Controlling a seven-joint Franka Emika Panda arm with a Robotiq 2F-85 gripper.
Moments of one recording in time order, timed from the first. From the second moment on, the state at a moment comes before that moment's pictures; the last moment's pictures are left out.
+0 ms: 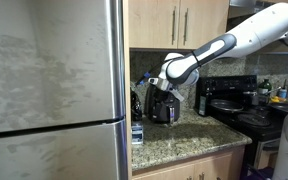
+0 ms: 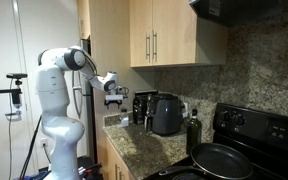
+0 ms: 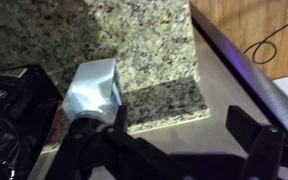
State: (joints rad) arm 0.41 -0.11 0.27 -2.29 0.30 2.47 -0.72
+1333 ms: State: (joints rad) arm 0.35 0.29 0.33 -2.07 0.47 2.92 -0.74
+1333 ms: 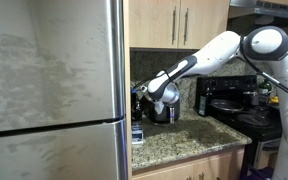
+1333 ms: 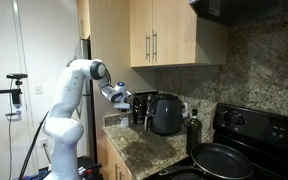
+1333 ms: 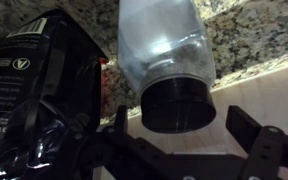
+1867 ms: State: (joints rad) arm 0.35 0.32 0.30 -2.06 0.47 2.91 -0.71
